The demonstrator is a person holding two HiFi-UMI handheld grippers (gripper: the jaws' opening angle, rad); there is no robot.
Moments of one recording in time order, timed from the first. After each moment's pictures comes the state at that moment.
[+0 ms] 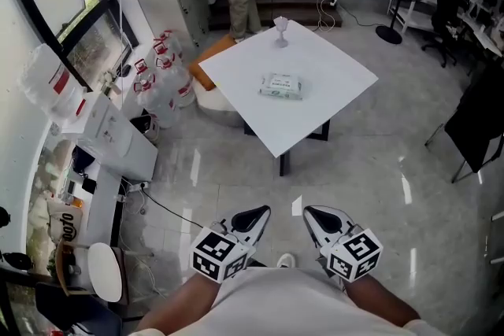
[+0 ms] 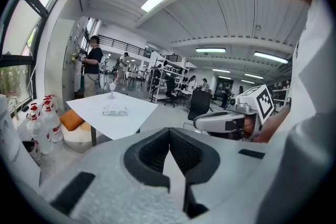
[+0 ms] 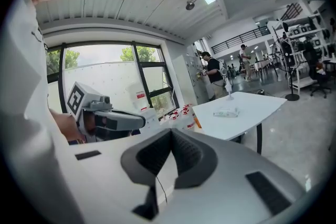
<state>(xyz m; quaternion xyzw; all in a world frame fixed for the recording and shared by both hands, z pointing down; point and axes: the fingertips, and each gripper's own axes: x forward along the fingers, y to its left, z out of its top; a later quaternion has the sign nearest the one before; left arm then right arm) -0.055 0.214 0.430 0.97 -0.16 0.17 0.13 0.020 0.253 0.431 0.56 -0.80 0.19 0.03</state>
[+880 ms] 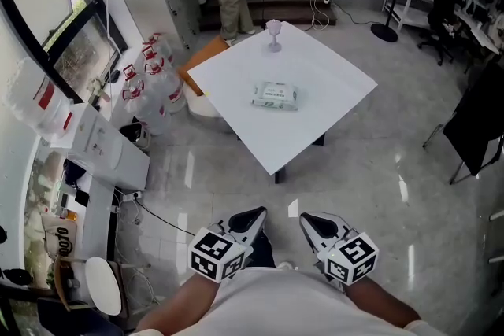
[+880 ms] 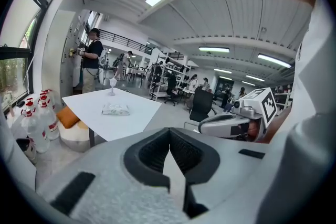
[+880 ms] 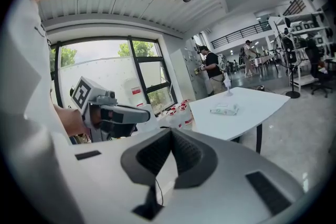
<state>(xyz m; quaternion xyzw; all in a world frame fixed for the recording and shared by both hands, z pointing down) -0.019 0.140 0.451 0.96 -0.15 0.17 0.15 0.050 0.192 0.456 0.56 -0.80 0.21 0.05</state>
